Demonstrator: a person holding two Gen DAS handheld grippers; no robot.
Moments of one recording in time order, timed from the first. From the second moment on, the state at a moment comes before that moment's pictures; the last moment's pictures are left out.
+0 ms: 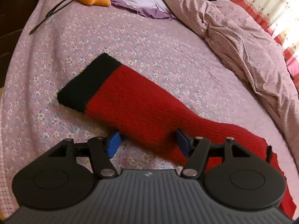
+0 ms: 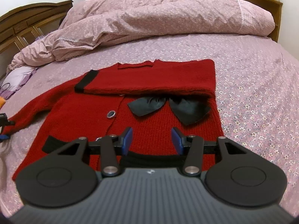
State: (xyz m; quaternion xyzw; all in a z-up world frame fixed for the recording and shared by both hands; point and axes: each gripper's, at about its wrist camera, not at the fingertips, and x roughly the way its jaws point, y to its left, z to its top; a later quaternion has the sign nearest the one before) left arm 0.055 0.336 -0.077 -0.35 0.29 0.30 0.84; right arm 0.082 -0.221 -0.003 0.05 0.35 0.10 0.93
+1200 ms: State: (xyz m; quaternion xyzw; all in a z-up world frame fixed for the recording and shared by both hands) left arm 0.198 0.235 0.104 -0.17 0.14 0.09 0.97; right arm 0.086 -0.227 -0.014 0.08 0.35 0.11 0.93
